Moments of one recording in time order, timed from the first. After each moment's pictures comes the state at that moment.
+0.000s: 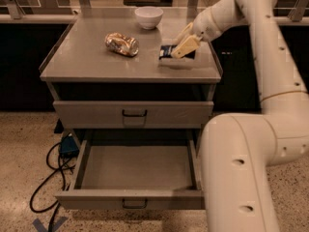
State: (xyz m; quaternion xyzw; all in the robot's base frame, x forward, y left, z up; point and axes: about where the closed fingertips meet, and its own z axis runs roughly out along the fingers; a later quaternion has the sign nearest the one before) arm 0.780 -0.099 0.880 -0.59 0.69 0.19 0.37
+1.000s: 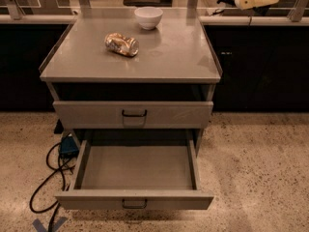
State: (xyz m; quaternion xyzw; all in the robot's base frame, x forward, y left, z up) arm 0.690 -0.246 1.073 -0.46 0.70 0.05 0.54
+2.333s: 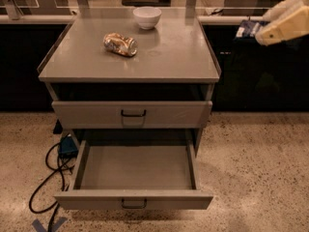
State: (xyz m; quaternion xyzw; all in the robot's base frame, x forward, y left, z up) arm 0.554 -0.245 1.049 -0.48 0.76 0.07 0.43
